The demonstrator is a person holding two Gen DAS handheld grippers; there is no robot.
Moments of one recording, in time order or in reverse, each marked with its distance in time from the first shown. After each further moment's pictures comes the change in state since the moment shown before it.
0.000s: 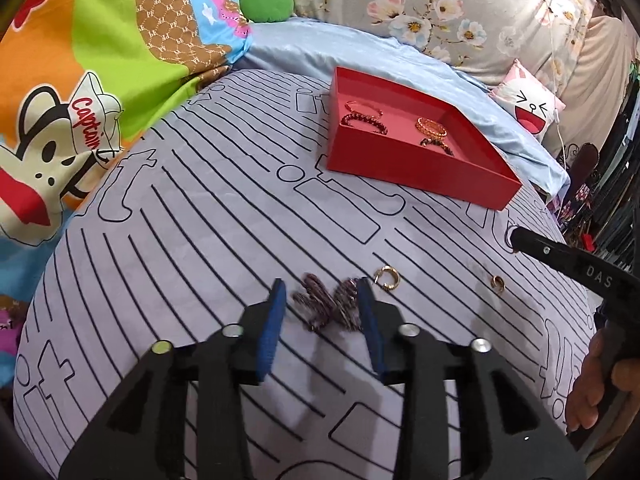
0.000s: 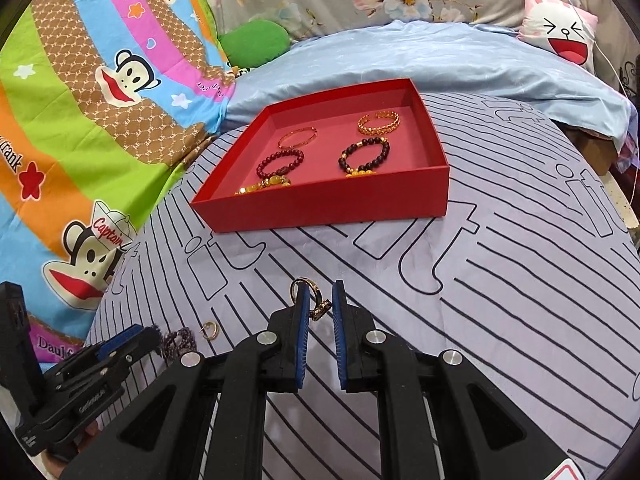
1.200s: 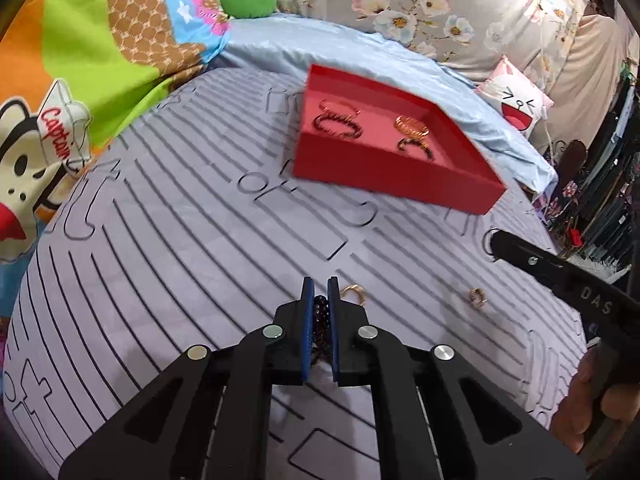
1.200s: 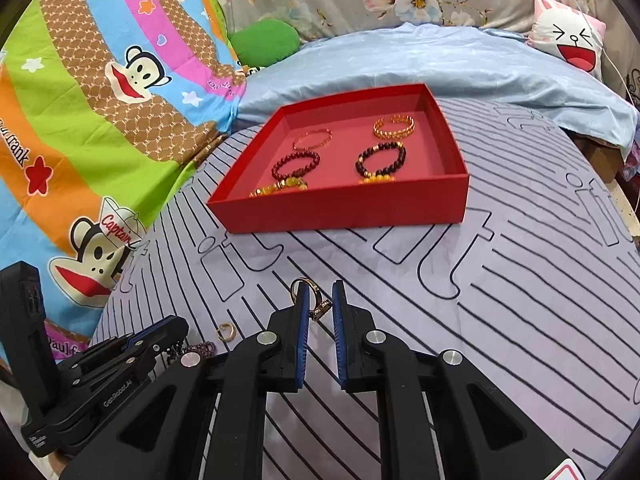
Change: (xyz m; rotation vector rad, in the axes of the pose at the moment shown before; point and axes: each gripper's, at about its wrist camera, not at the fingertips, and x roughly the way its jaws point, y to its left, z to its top) left arm 0.012 -0.020 0.018 0.011 0.013 -0.060; right arm -0.006 0.012 0.006 -0.024 -0.017 0.017
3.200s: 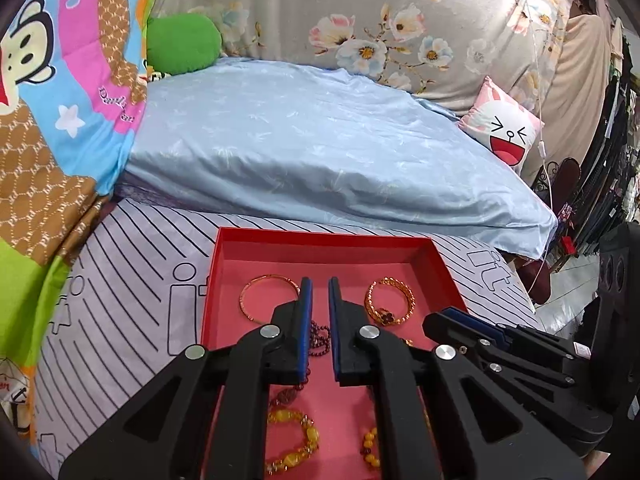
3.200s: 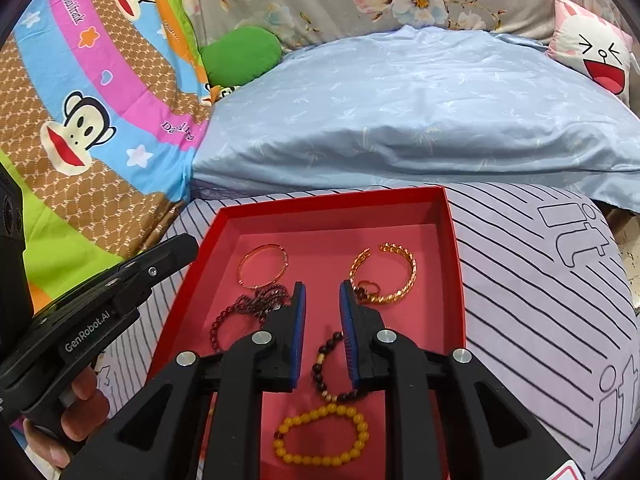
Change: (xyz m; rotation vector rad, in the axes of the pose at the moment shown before) left arm 0.113 -0.059 0.221 0.110 -0.093 -0.060; right arm 0.103 -0.044 0.175 0.013 0.021 -0.004
